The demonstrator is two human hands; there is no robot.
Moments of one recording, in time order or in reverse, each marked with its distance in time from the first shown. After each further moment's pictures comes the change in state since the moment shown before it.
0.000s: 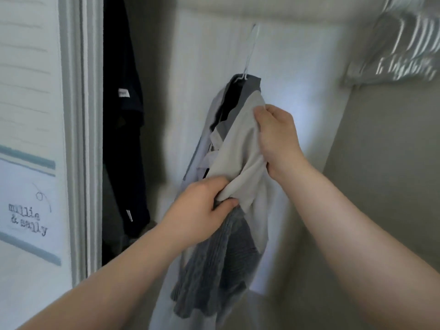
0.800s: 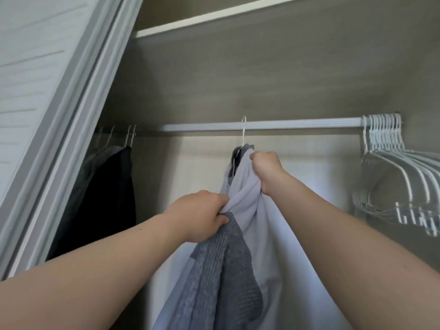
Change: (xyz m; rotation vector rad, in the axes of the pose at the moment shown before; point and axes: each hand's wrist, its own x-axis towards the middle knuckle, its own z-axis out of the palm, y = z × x) left_hand 0.269 0.006 -0.104 0.744 -0.003 0.084; right_hand 0.266 -0.075 0.009 0.094 0.066 0.052
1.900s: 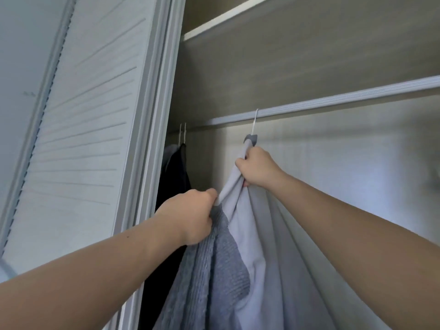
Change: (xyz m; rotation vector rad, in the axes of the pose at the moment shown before) left_hand -0.100 -0.071 -0.047 0.237 -0.083 -0.279; right_hand -0.056 0.020 0.112 -0.545 -0.296 -0.386
